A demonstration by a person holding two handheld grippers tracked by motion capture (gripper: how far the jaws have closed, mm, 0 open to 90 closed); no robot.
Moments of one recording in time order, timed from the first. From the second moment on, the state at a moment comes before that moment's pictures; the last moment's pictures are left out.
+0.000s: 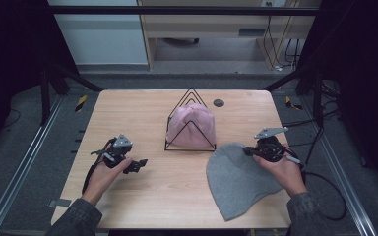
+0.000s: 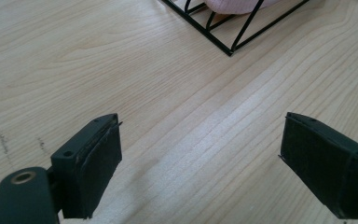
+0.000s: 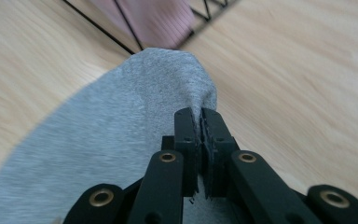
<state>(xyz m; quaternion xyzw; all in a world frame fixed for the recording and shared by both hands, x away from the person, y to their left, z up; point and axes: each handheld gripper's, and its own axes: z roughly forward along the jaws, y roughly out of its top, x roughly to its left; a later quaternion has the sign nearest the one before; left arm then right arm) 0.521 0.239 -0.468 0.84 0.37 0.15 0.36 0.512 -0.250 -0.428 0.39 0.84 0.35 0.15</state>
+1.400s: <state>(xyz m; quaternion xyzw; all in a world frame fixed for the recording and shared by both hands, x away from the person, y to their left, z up) 0.497 0.222 -0.446 0.83 0.28 0.06 0.47 0.465 -0.126 -0.275 0.20 0.83 0.49 0.20</state>
